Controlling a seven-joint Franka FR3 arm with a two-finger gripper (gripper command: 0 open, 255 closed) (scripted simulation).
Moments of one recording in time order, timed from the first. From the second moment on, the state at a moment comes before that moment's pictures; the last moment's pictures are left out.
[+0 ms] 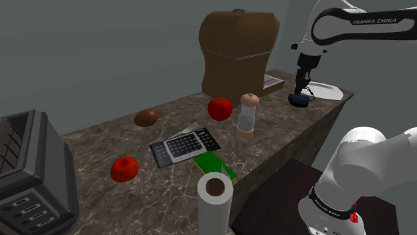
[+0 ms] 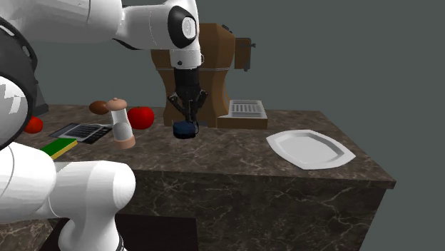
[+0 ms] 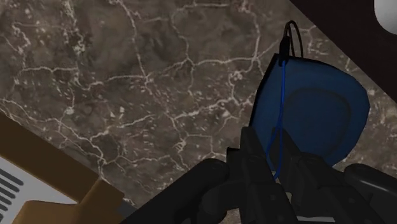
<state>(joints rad) -0.08 -0.77 -0.53 -2.39 -0.36 1.70 -0.86</state>
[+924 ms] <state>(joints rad) 0.02 -0.45 -0.95 -2.03 -0.36 1.76 -1.23</state>
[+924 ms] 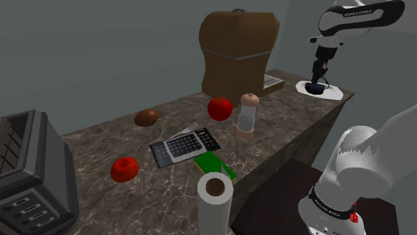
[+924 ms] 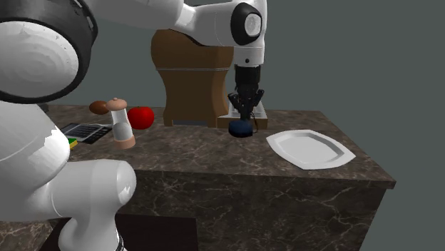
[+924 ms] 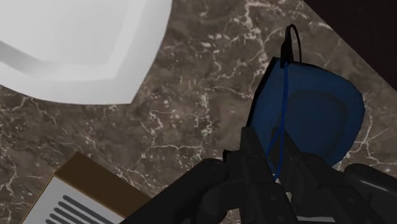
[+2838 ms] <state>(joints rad) -0.60 0.64 -1.04 -1.31 0.56 1.66 -2.01</state>
